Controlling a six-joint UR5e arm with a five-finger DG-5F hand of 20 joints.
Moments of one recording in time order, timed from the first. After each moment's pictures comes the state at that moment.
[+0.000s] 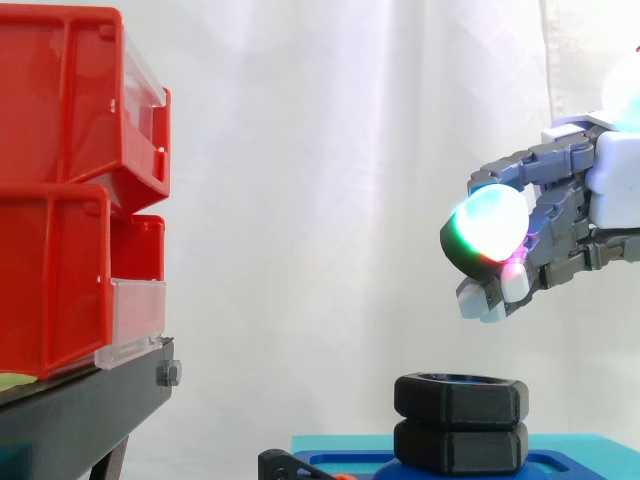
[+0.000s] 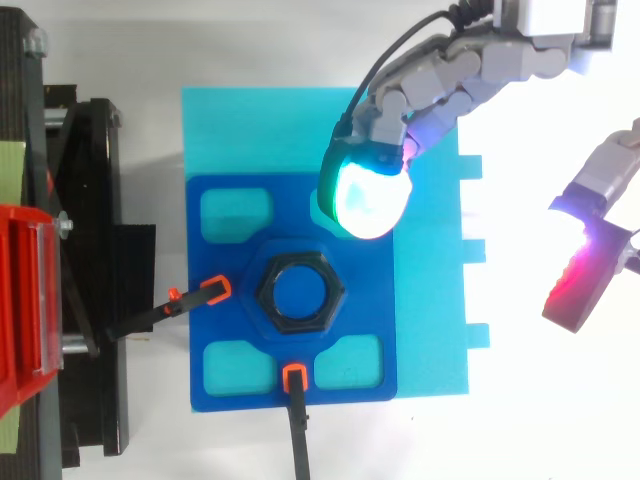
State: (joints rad) arm -0.08 -2.04 -1.39 -2.92 -1.82 -0.51
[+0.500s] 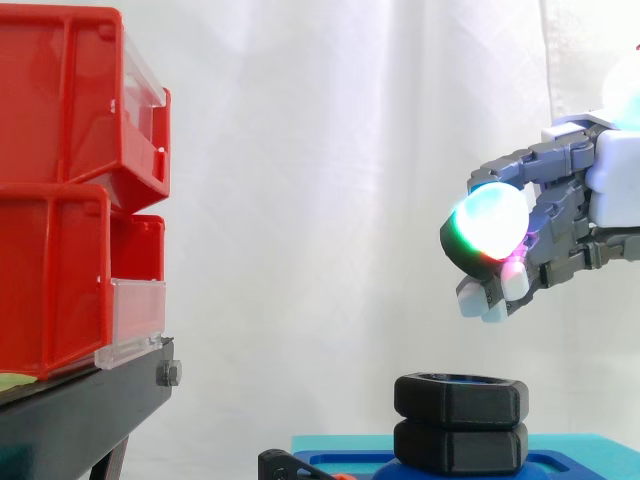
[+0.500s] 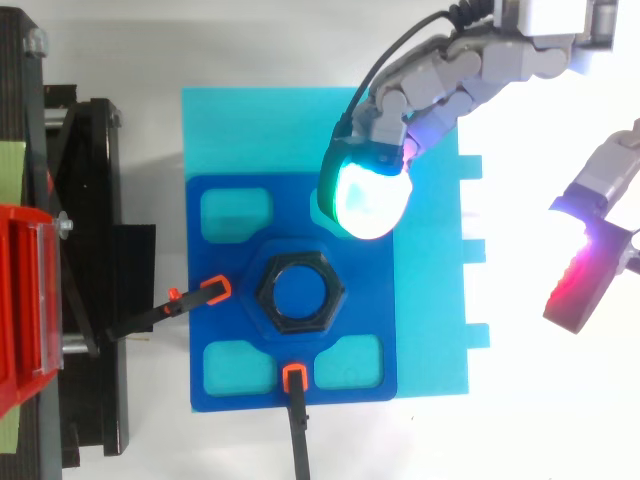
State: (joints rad) arm -0.08 -2.04 -1.39 -2.92 -1.82 -0.51
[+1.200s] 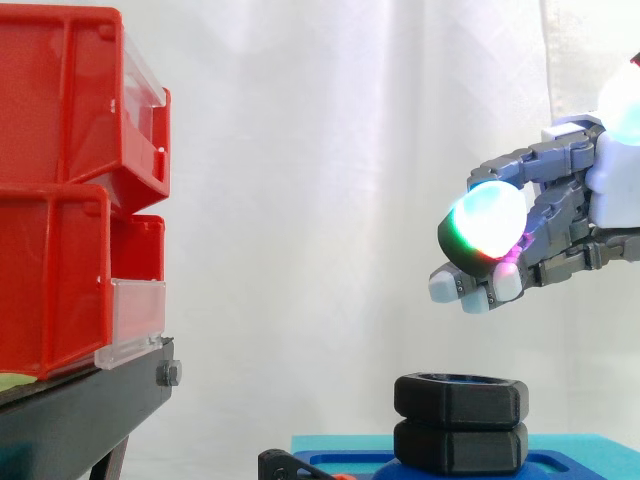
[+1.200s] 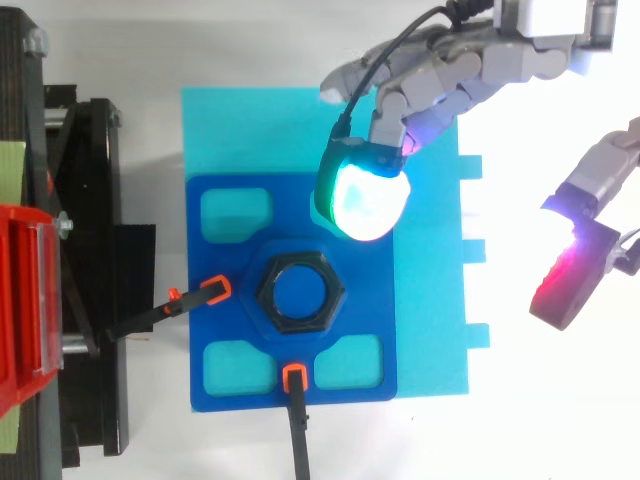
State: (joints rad) arm -0.08 -2.04 -1.39 -2.92 -1.82 -0.51
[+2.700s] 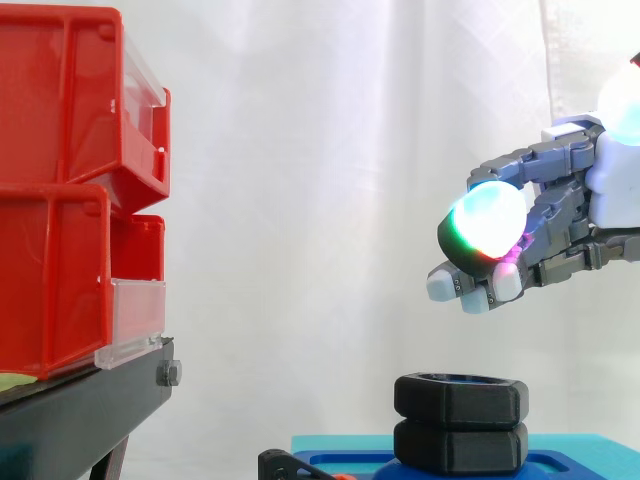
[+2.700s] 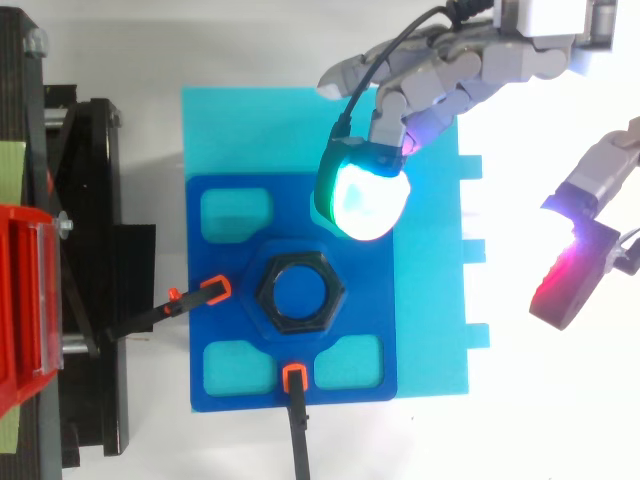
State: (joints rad) arm -0.08 -2.04 -1.39 -2.92 -1.82 -0.51
